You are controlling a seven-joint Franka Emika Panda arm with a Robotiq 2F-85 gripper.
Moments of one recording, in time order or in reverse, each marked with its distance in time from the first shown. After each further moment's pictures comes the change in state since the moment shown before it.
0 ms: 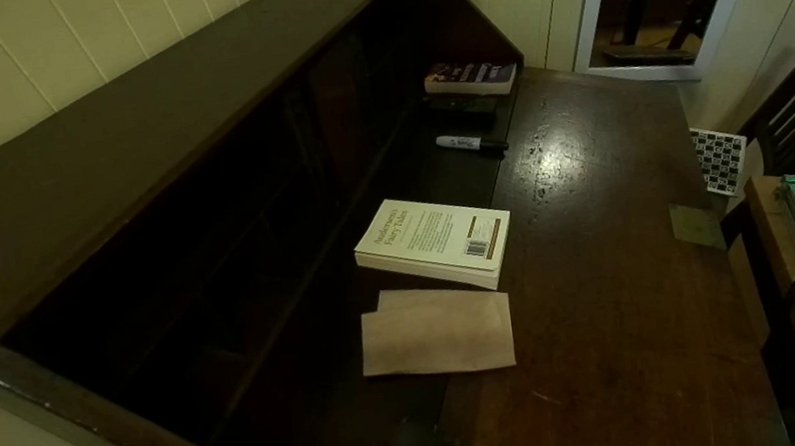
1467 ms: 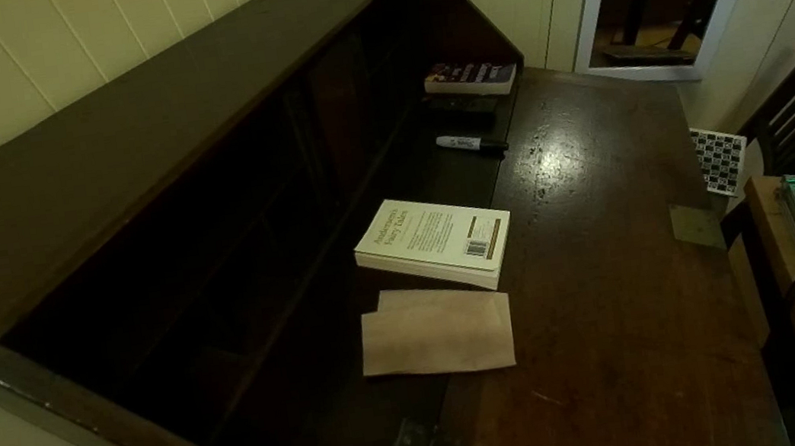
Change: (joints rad) arm -0.027 0.102 0.016 0.164 -0.002 -0.158 0.018
